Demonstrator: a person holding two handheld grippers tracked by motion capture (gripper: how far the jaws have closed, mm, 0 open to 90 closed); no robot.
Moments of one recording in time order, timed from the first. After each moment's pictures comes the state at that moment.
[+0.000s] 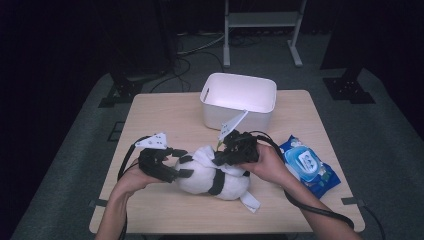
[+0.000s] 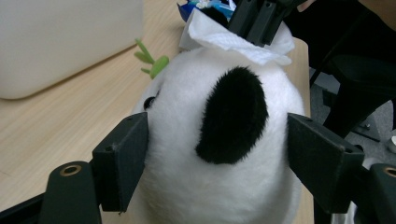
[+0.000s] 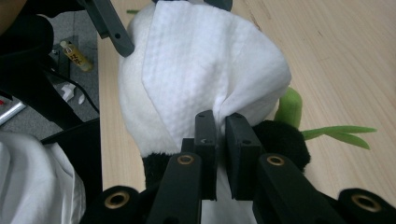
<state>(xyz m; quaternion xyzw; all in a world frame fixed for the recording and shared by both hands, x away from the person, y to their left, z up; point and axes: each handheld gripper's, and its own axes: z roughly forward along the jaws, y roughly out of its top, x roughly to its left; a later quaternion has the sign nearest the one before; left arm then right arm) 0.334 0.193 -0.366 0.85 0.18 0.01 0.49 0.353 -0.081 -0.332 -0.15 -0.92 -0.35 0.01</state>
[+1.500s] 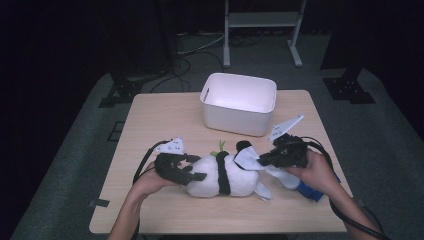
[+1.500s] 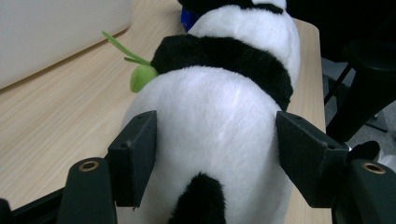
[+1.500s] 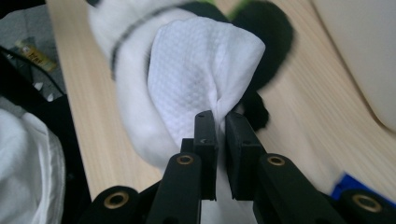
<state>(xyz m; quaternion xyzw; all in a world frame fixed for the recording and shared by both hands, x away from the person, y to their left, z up) 0.336 0.159 -0.388 0.86 0.18 0.01 0.47 0.339 -0.200 -0.340 -0.24 -0.91 -0.33 -0.03</state>
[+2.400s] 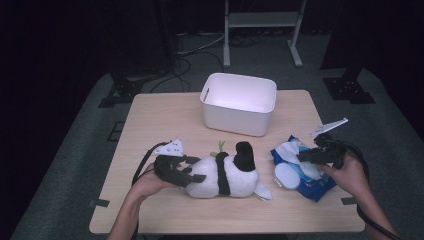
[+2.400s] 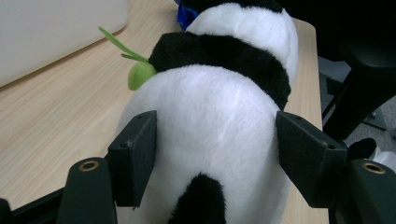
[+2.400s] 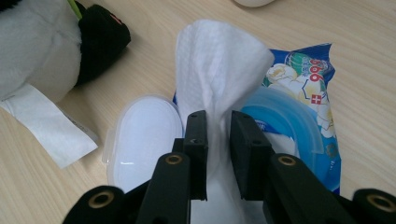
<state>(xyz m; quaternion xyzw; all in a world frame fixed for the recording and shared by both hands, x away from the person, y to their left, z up) 0.332 0.160 -0.390 0.86 0.17 0.01 0.47 0.359 -0.313 -0.386 -0.40 -0.86 -0.31 -0.07</state>
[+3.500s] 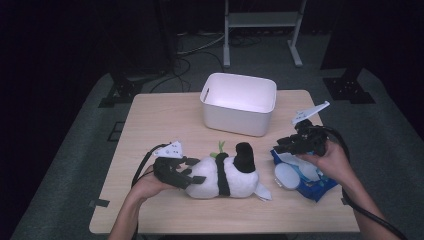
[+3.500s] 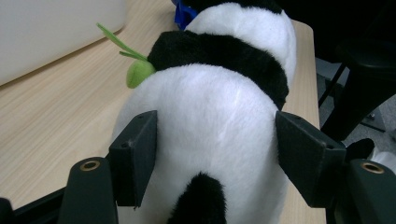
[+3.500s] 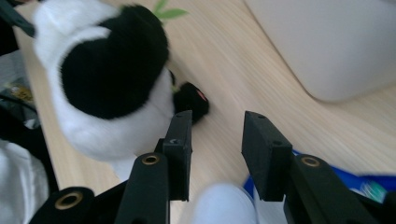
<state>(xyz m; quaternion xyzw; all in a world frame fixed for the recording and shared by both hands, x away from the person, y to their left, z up) 0.328 0.162 -0.392 0.86 0.17 0.01 0.48 0.369 -0.251 -0.334 -0.30 -0.88 -0.37 -0.03</state>
